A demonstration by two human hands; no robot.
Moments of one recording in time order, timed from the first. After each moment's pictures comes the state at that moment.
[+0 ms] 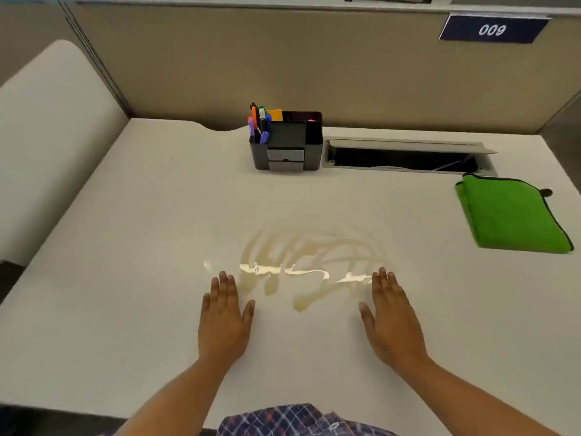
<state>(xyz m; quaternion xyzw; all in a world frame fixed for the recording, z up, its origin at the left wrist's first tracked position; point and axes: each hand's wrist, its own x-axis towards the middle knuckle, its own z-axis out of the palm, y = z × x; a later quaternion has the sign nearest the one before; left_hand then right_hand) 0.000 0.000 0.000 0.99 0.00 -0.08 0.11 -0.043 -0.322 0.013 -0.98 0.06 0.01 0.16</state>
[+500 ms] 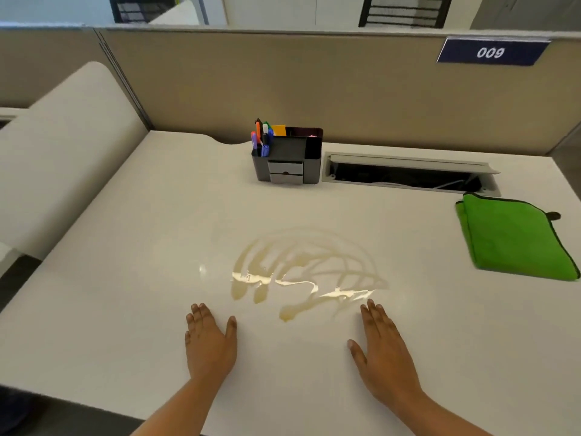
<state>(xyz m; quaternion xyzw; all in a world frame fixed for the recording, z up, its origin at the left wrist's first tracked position) -0.026 -0.025 0.001 0.93 0.25 -0.08 0.24 -0.066 -0.348 0.000 -0.98 0.00 0.09 0.17</state>
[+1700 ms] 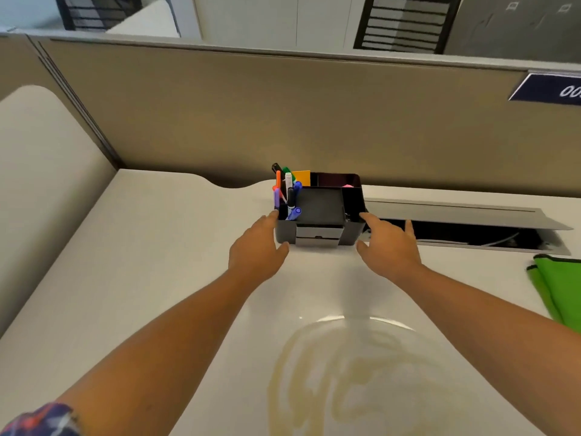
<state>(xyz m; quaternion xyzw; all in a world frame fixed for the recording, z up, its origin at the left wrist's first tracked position) 0.359 -0.020 0.082 0.97 -0.05 -0.06 0.21 0.327 -0.267 0.094 -0.99 0.10 0.03 0.11</state>
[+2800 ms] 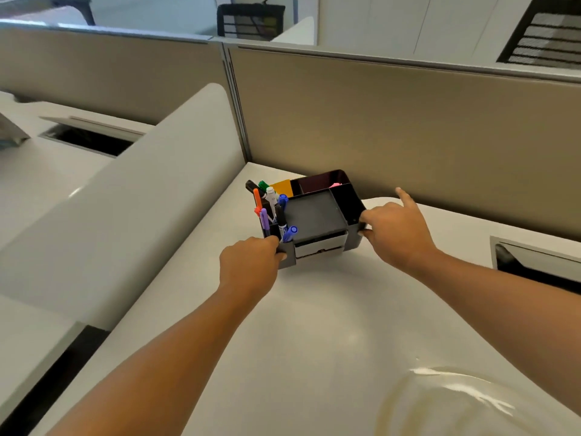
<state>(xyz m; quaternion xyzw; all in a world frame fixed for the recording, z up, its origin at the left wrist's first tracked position) 0.323 0.192 0.098 1.00 0.05 0.02 -0.01 0.420 -0.064 0.105 -0.96 -0.24 -0.11 -0.03</state>
